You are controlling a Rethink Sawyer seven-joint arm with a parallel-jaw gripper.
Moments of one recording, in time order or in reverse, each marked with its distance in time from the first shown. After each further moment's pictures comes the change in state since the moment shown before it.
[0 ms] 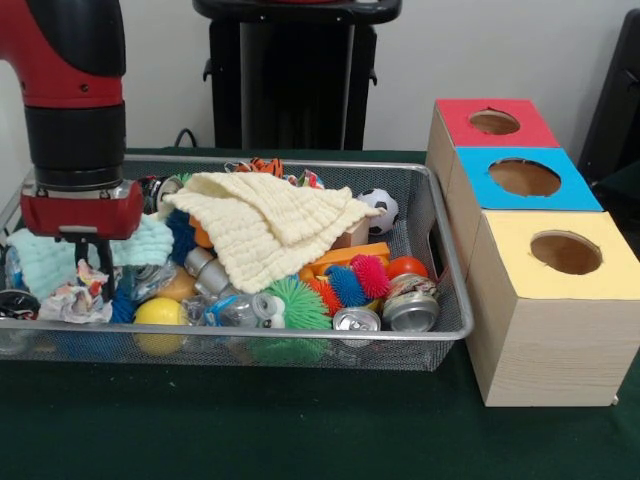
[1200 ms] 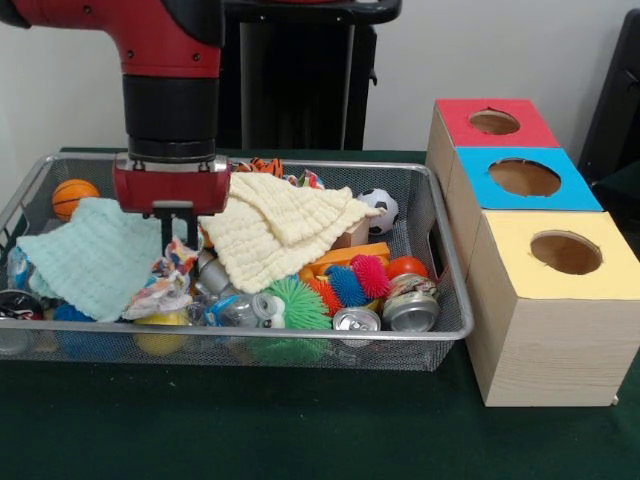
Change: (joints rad) arm 0.166 -0.100 -0.080 0.104 0.014 -0.083 0.000
